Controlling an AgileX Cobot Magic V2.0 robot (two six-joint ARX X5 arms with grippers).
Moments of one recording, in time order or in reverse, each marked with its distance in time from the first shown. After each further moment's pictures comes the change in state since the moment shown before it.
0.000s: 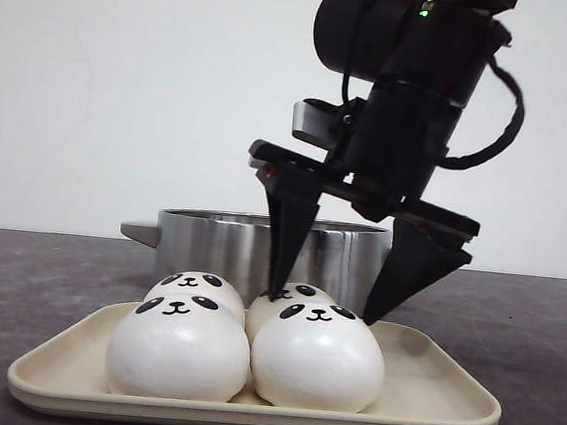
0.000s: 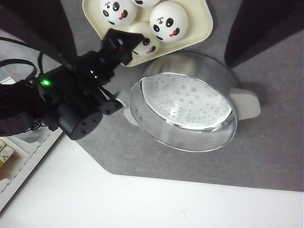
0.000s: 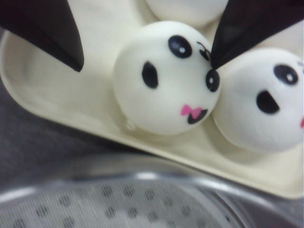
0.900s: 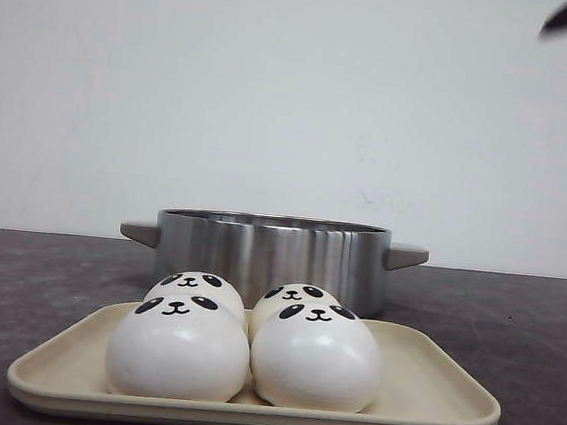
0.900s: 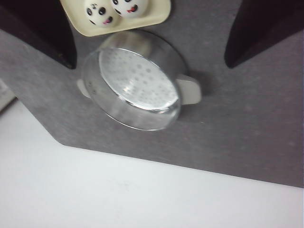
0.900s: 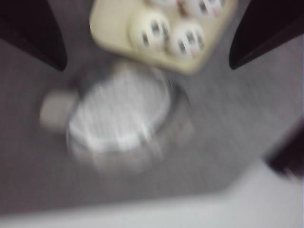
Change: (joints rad) left arm 0.201 0.000 0.000 0.018 0.001 0.000; right arm -0.252 -0.787 -0.172 -0.009 -0.130 -0.124
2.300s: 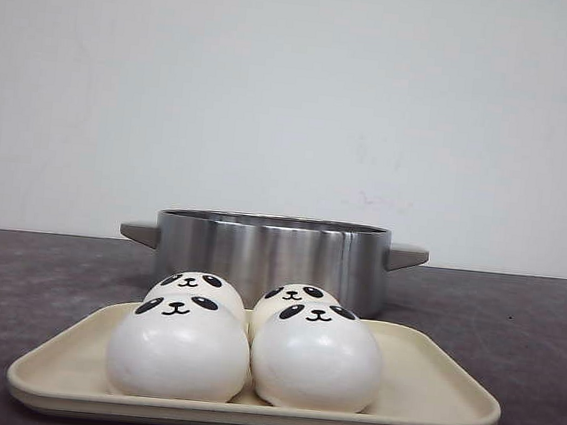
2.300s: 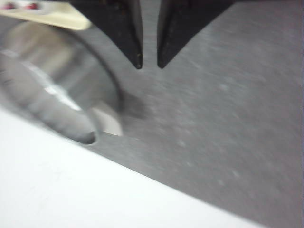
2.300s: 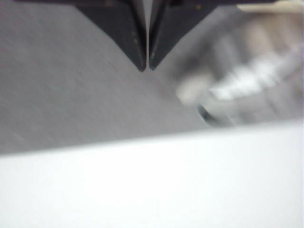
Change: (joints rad) left arm 0.113 -0.532 -0.874 0.484 -0.120 -0.227; right arm -0.352 -0.915 -0.923 0.605 0.100 -0.078
